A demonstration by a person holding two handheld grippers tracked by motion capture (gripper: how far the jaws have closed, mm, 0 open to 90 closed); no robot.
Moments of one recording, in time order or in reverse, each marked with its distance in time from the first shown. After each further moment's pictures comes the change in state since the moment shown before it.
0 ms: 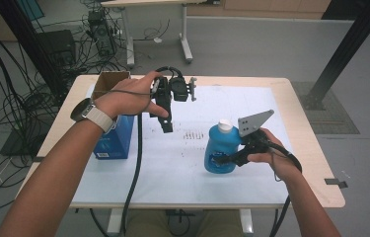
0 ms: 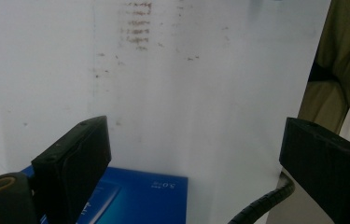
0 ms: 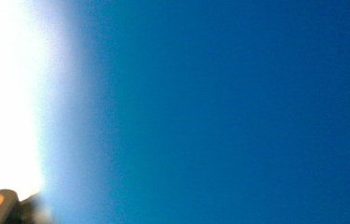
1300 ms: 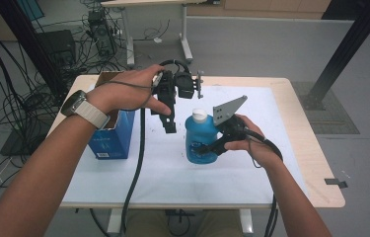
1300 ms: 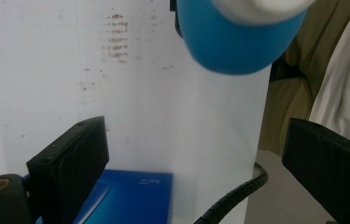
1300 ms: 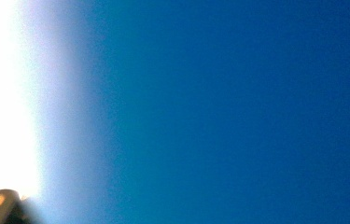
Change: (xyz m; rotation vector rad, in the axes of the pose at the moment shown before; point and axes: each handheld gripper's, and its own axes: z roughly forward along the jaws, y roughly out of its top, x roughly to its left) left arm -0.021 0.010 -0.033 -0.024 -0.041 0.066; right arm -0.011 0.055 0.037 0.065 0.017 -0.061
